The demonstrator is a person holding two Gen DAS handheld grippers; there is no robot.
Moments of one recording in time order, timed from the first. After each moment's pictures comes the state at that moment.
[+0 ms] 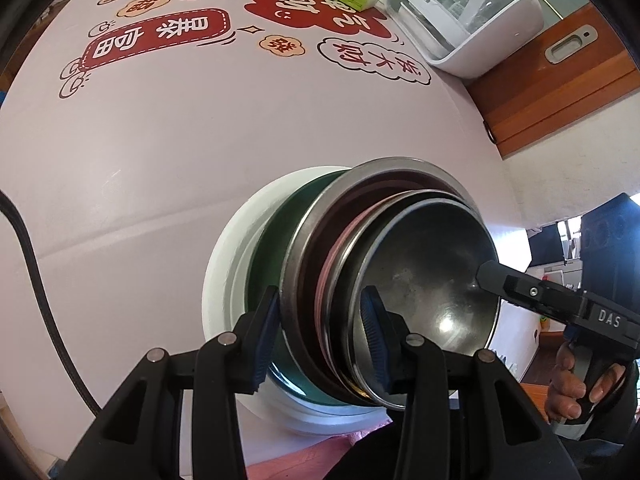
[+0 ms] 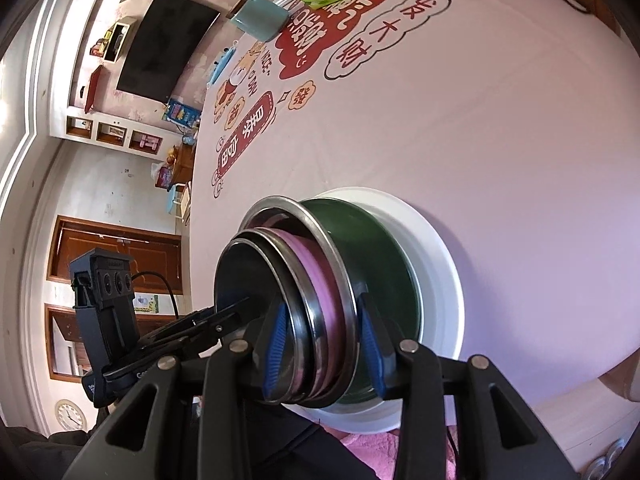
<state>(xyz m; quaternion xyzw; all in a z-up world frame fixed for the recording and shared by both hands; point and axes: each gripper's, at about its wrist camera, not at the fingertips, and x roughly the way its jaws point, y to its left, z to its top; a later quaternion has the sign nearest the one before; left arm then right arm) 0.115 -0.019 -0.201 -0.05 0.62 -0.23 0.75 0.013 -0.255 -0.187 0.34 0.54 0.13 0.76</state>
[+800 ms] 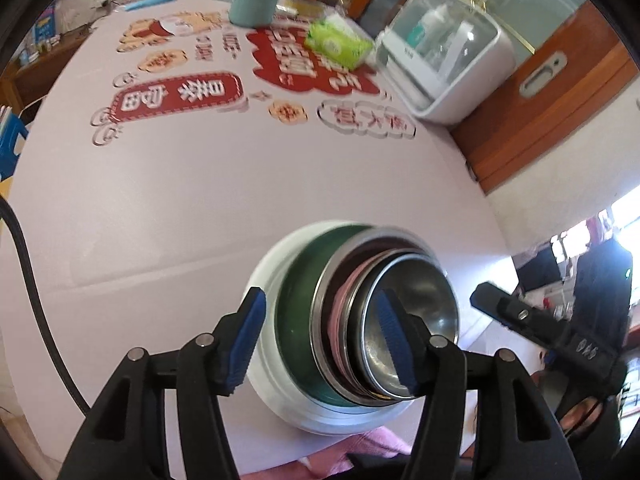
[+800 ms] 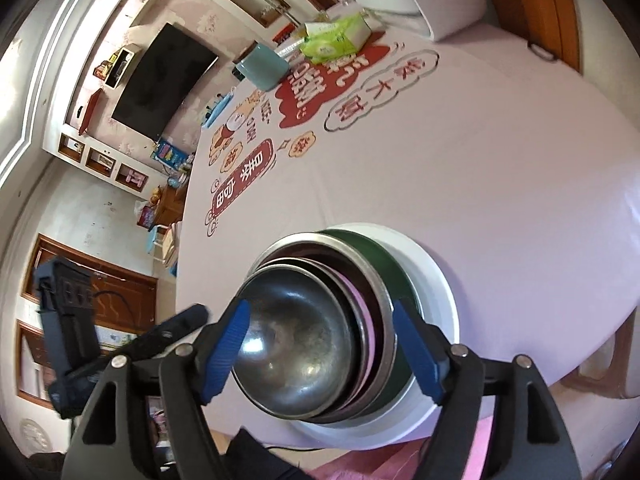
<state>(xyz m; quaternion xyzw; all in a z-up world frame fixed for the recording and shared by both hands) 0.110 0.020 -0.147 -0.07 0.54 -0.24 0.80 -0.014 -0.231 -0.155 0.30 0.46 0.05 0.84</state>
